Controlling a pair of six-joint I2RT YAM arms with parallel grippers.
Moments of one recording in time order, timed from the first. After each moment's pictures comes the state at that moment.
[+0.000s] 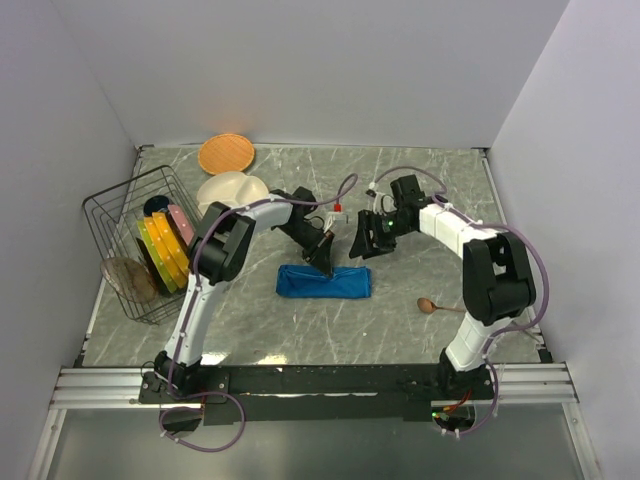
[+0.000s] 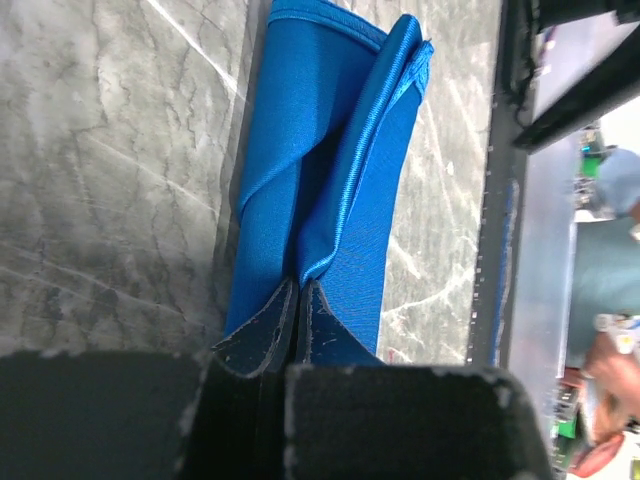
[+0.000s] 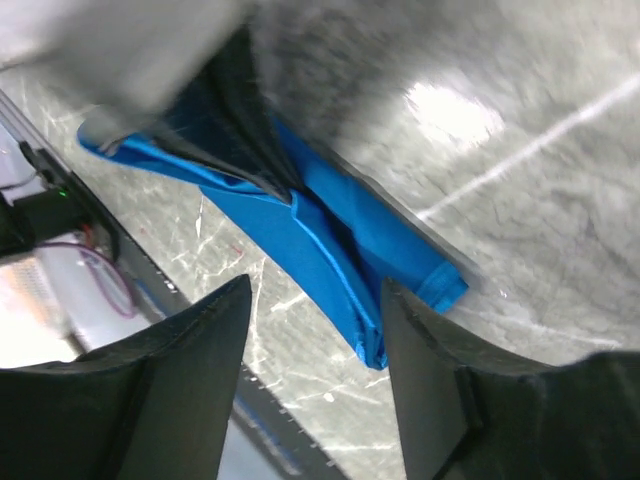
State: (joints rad) left arm -0.55 2.37 1.74 -0.85 1.08 0.47; right arm 0.26 1.75 1.16 -0.58 -0.68 0.16
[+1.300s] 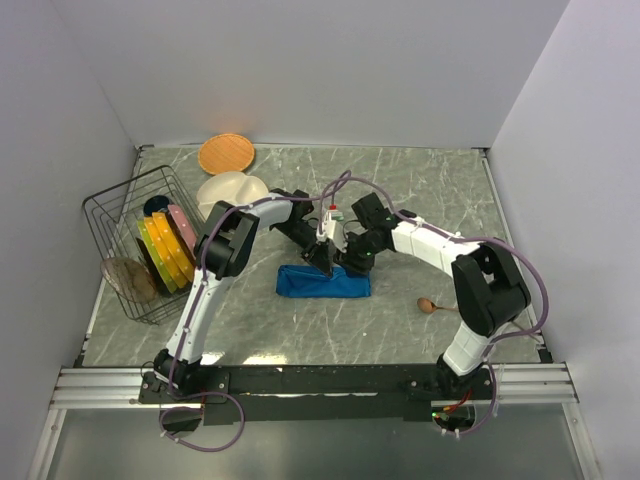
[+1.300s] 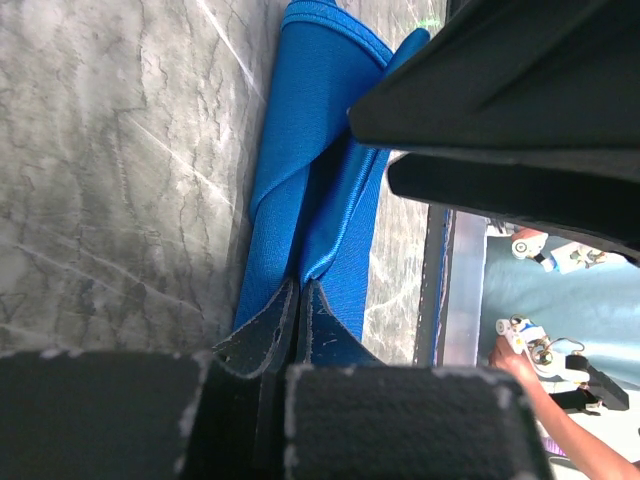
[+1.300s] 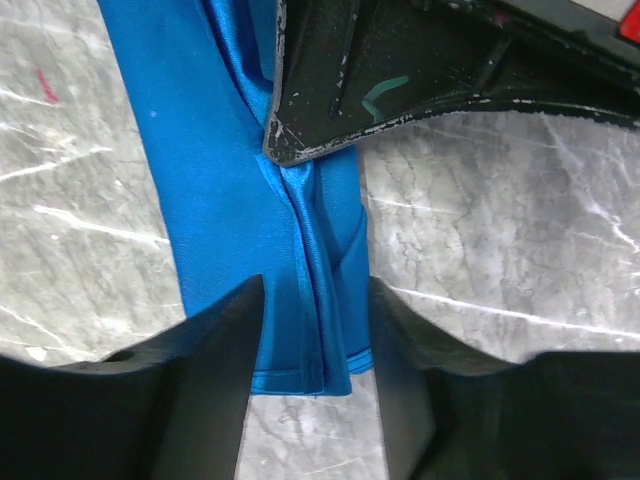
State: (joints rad) left arm -0.51 2.50 1.86 -0.99 1.21 0.45; right arm 0.52 1.69 1.10 -0.57 -0.44 -0.78
